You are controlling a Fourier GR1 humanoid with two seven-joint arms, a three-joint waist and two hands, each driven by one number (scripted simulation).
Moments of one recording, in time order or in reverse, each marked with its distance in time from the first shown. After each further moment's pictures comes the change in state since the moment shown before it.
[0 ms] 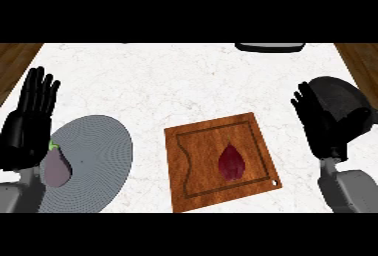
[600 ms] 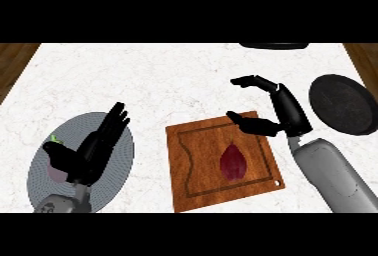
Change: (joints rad) left arm 0.062 -0.126 -0.236 0.070 0.053 -0.110 0.210; right arm -0.266 -0.023 0.245 0.048 0.400 0.004 -0.241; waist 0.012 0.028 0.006
